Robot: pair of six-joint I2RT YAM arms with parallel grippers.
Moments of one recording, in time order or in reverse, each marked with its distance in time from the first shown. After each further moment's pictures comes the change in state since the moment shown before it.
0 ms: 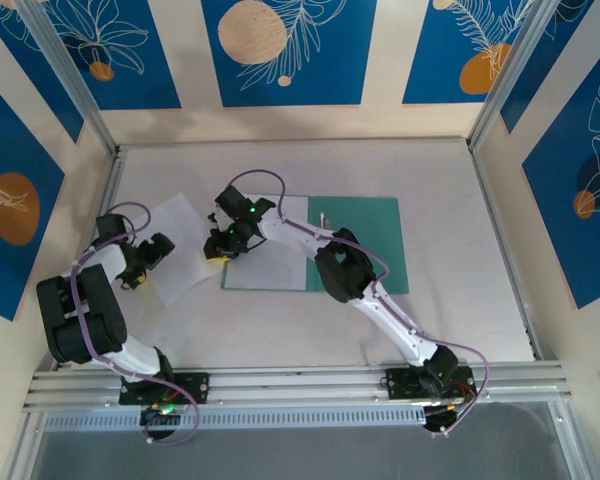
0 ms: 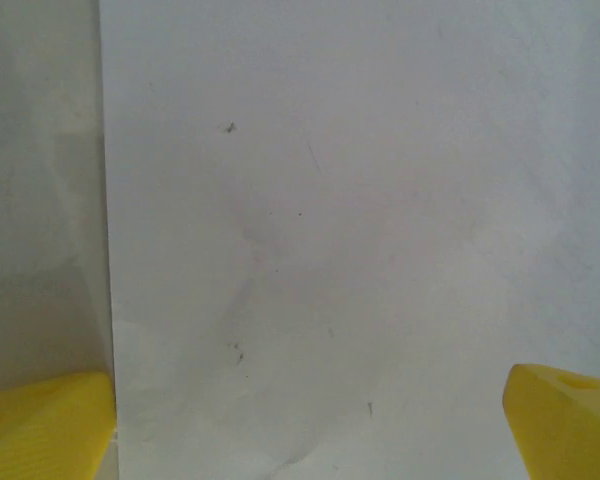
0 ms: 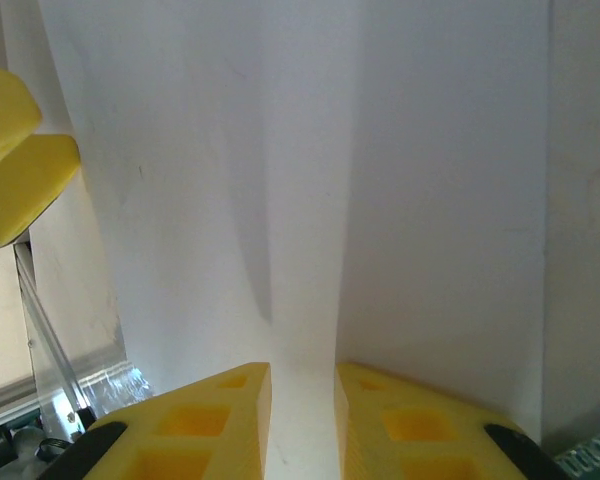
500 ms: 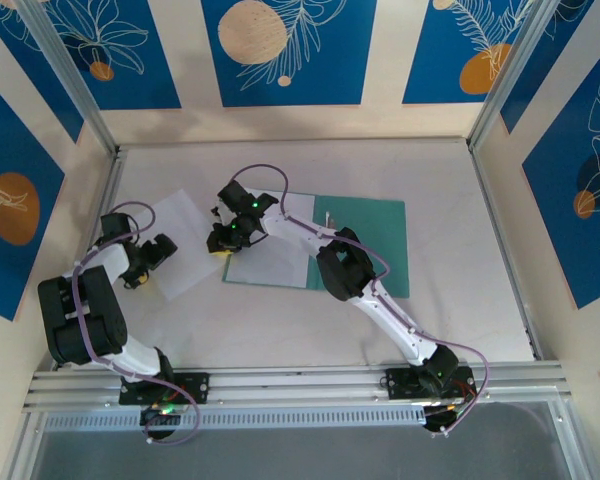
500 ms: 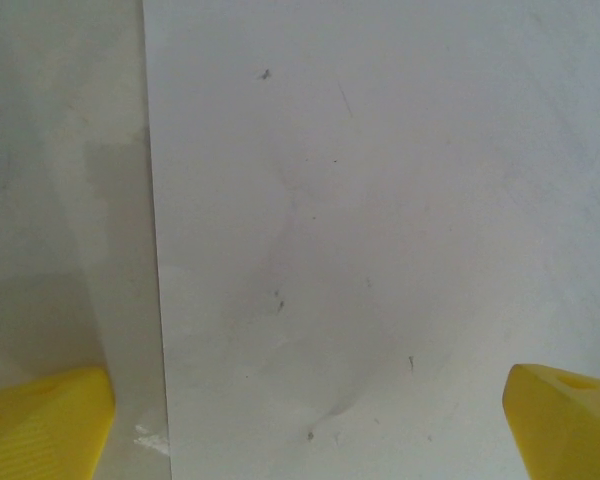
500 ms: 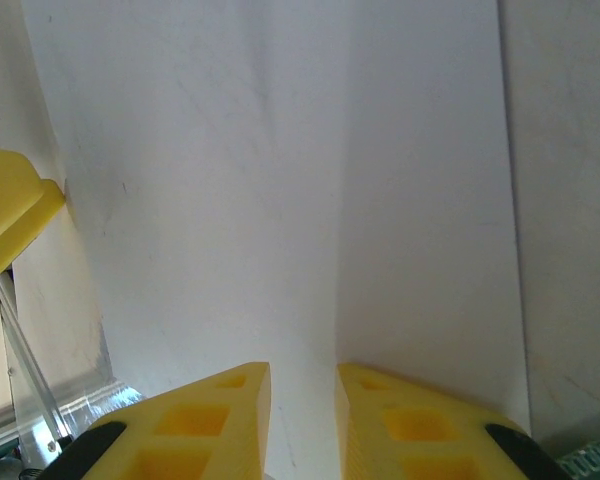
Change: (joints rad) left arm -0.022 -0.009 0.002 -0.019 -0.054 0.018; right arm -0.024 0.031 0.078 -0.043 0.049 -0.019
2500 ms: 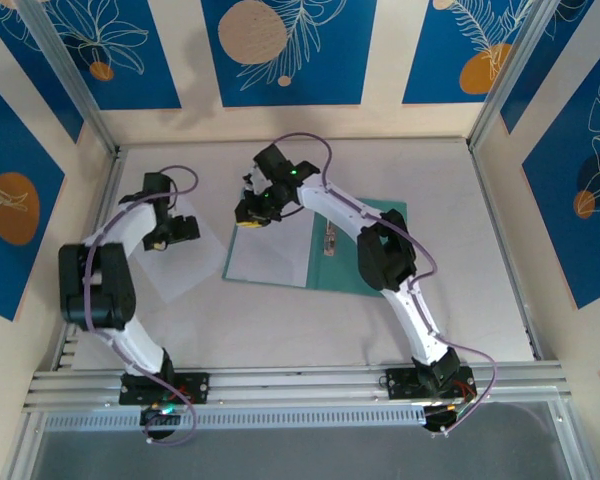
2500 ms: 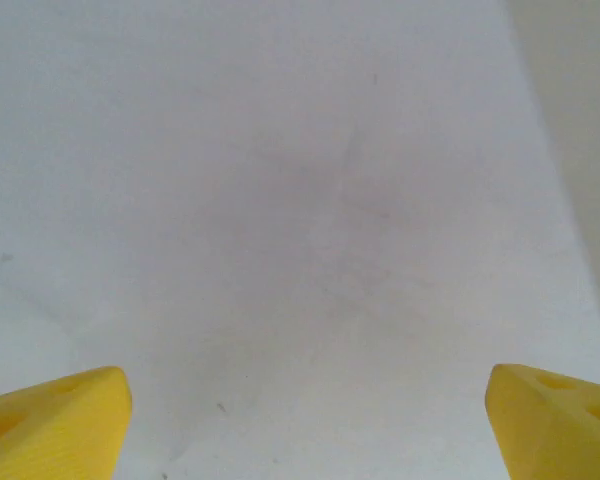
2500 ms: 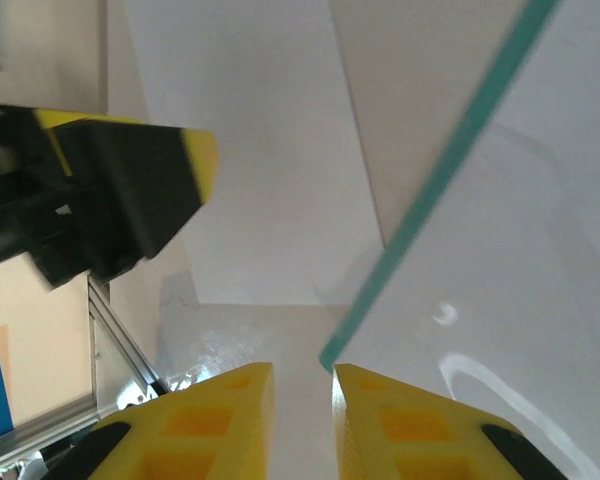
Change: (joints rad) left arm -0.274 0.134 0.366 -0.295 -0.233 0.205; right arm -0.128 -0.360 -0.294 -0.041 -0.031 -0.003
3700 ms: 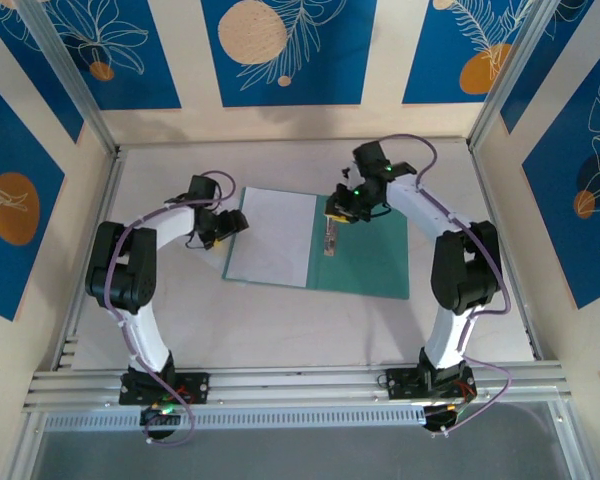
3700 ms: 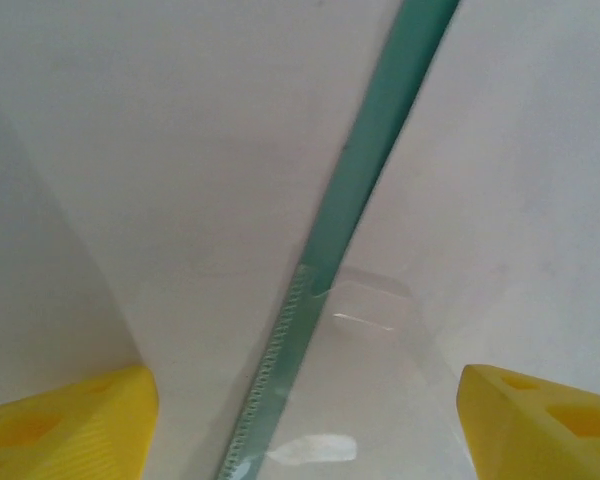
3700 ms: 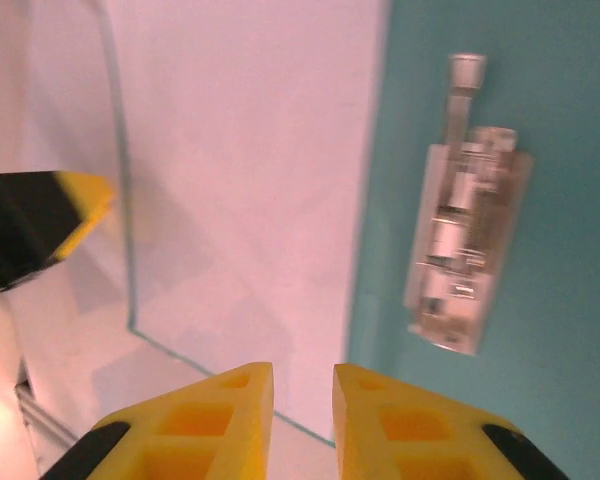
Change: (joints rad) left arm -0.232 0.213 0.019 0.265 0.296 -0.361; right arm -0.363 -0.538 -0.671 0.019 0.137 -0.061
